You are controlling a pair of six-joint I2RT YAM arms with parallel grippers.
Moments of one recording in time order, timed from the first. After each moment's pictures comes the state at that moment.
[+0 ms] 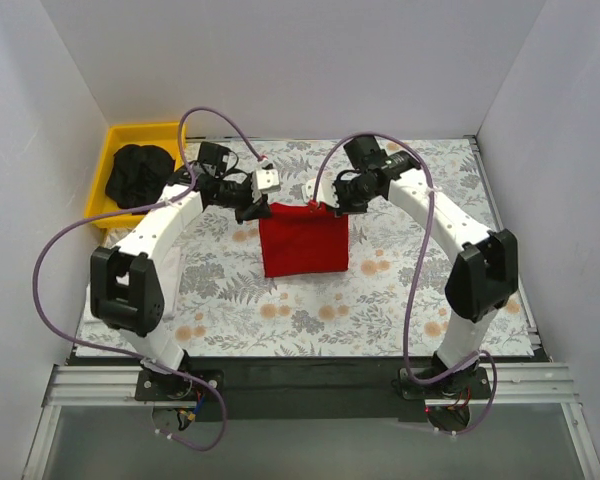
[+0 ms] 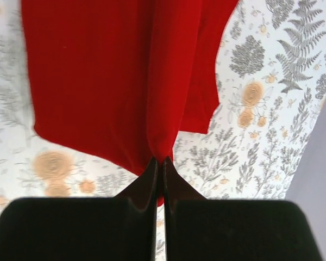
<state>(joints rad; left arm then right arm) -0.29 1.65 1.39 -0.69 0.82 0.92 0.54 1.77 1.65 -0.95 -0.39 -1.25</state>
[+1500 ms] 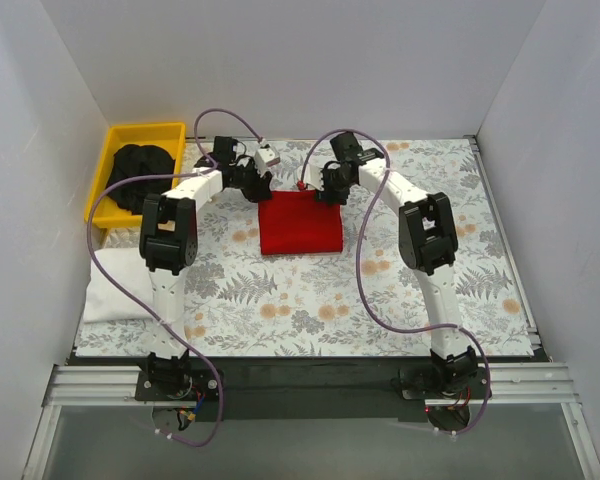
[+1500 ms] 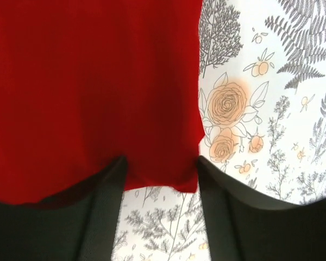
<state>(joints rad) -0.19 2.28 1.79 -0.39 0.73 0.69 0.44 2.35 2.05 -0.74 -0.38 -1.22</state>
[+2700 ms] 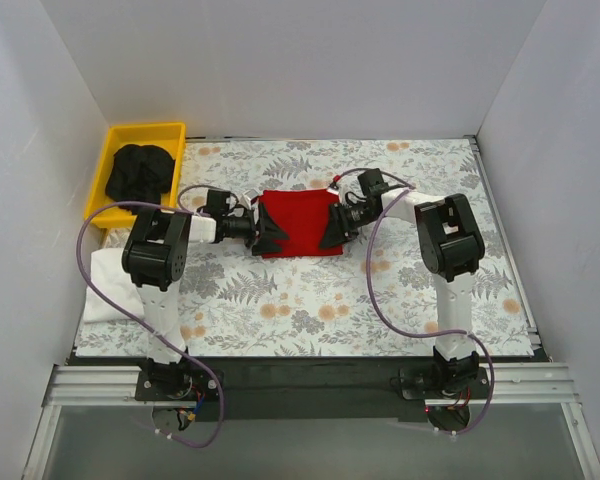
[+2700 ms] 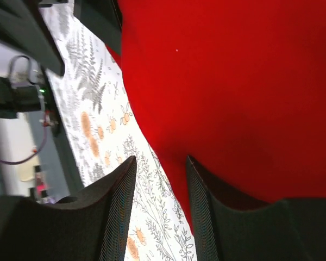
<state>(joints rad) -0.22 2.07 1.08 0.16 1.03 -0.73 0.37 2.17 1.46 -0.46 -0.96 0.00</state>
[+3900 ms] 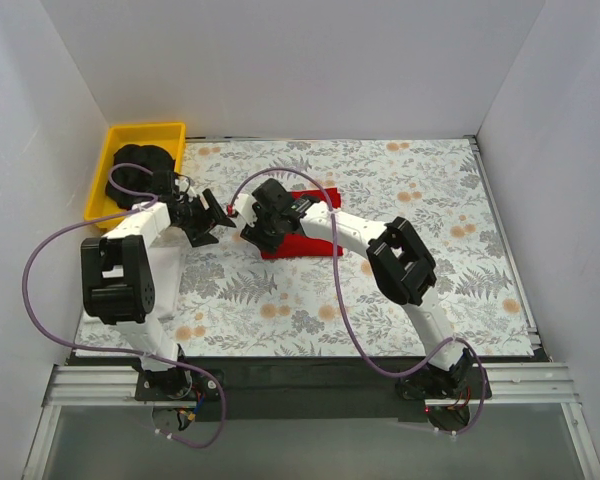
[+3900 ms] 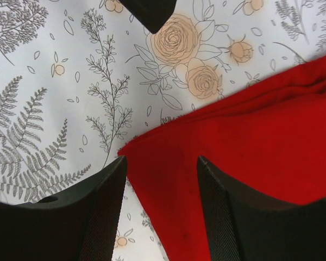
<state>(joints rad) 0.04 1.73 1.14 -0.48 0.52 -0.52 0.88 2.21 1.82 -0.50 -0.18 -0.37</state>
